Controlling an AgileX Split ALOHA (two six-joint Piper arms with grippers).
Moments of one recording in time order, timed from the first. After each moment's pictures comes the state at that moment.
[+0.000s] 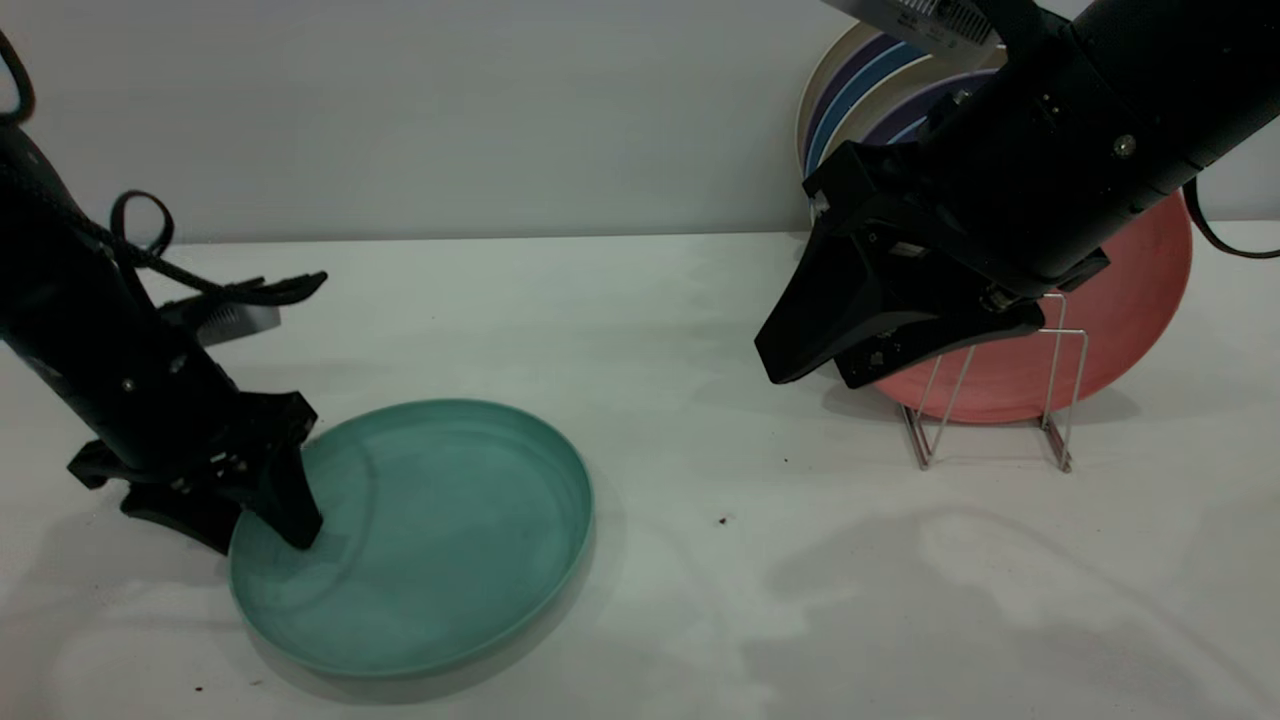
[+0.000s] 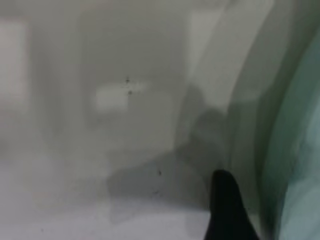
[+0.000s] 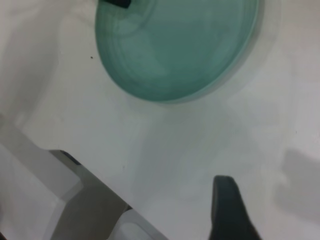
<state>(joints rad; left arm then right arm) 0.01 2.26 -1.16 -0.59 0.48 0.56 0.41 1.70 -0.91 1.00 0.57 -0.79</state>
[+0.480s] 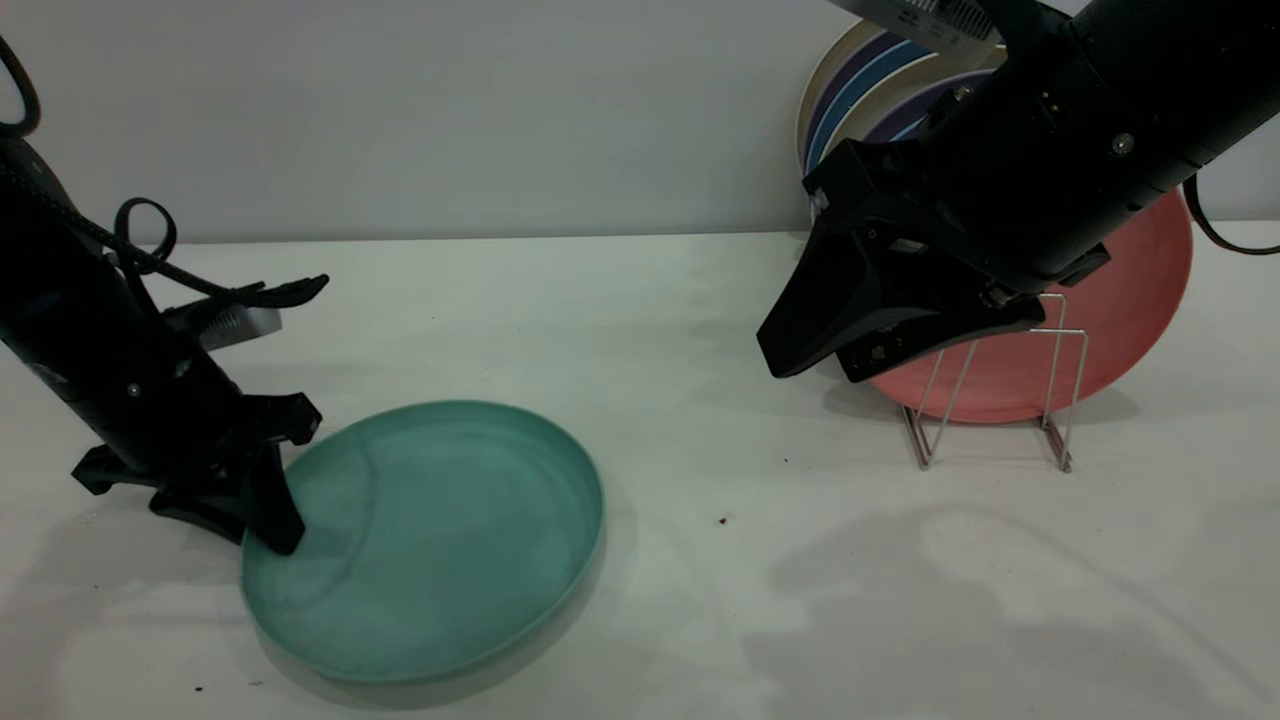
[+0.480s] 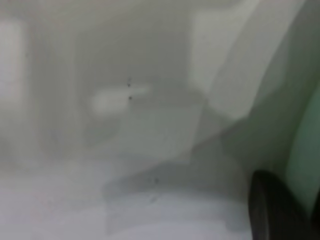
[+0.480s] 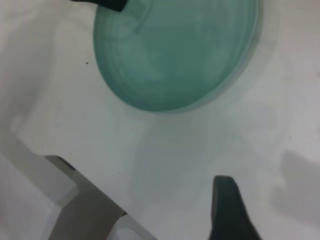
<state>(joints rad) 0.01 2.27 -1.16 -0.61 0.47 0.57 0.41 1.70 -0.91 1.00 0.55 -0.79</state>
